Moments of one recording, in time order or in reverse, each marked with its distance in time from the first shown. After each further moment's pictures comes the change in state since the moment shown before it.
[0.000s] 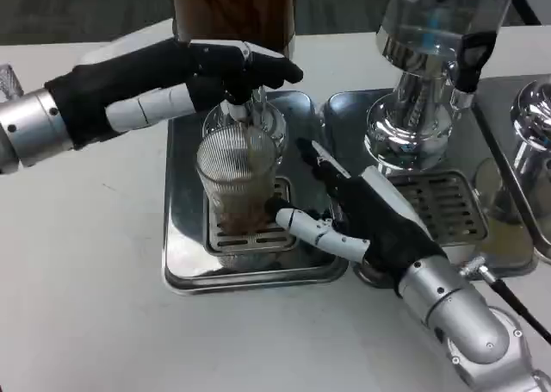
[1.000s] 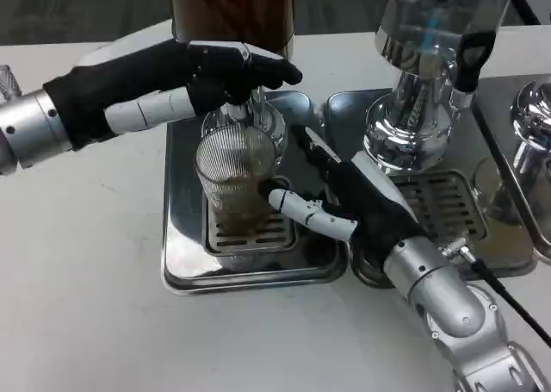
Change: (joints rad) left arm 0.013 0.007 0.002 -0.023 0.003 -0.004 0.011; right arm -0.122 0.038 -0.015 0.208 0.000 -0.082 -0.052
